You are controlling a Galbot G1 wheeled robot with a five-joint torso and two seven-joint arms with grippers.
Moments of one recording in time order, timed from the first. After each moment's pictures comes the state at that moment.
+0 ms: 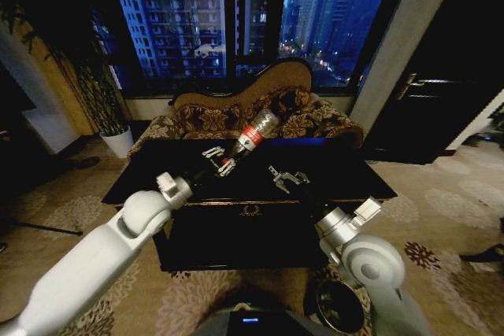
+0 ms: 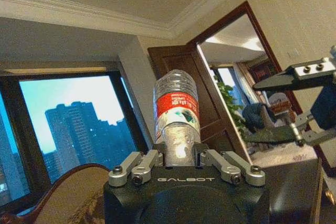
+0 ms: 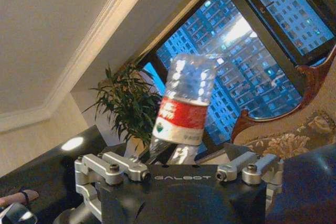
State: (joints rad) left arm 0.79 -0.82 -0.01 -2.13 -0.50 0.08 0.17; right arm -1.39 1.21 0.50 2.46 1.06 -0.39 0.00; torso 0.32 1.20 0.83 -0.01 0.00
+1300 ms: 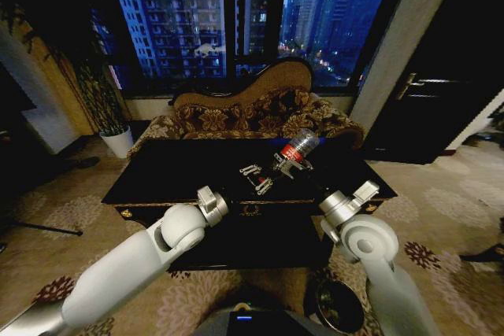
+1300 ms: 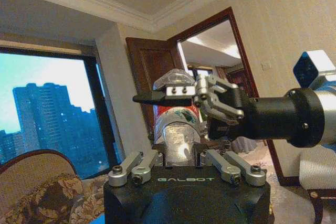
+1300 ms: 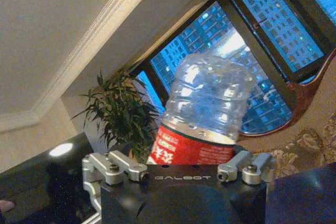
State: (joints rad) left arm 0.75 -0.87 0.21 -2.19 -0.53 0.15 0.06; right arm -1.26 1.17 0.51 2.34 1.08 -0.36 0.00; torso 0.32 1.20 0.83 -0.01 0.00
